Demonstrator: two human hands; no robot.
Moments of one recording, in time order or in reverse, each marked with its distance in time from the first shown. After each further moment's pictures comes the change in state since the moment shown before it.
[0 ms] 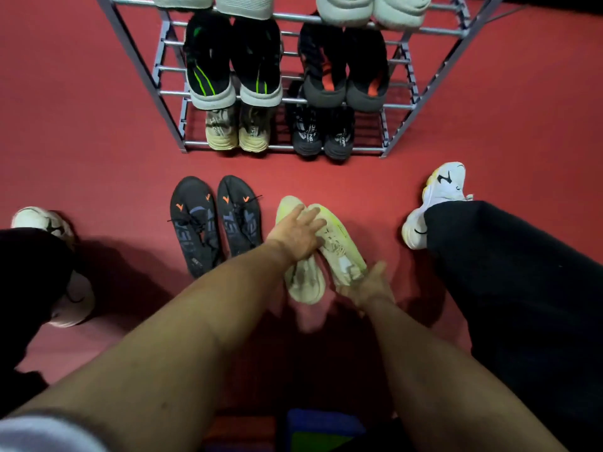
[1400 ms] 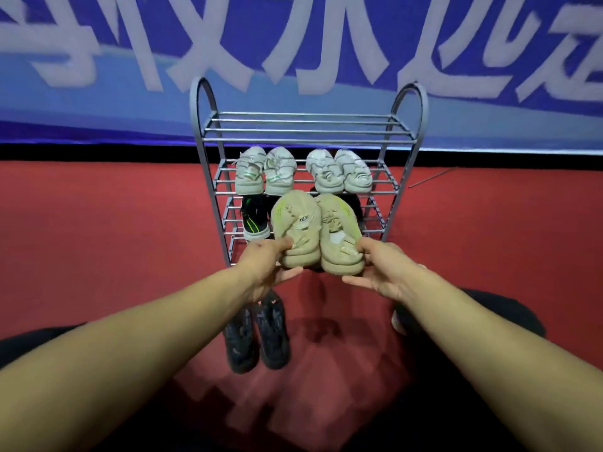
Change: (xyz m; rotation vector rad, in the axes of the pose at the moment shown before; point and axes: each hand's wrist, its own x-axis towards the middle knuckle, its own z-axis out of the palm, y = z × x) left_hand -0.221 -0.044 -0.200 -2.283 0.686 -0.537; right_hand -0.226 -0.151 -0.184 0.969 -0.307 -0.379
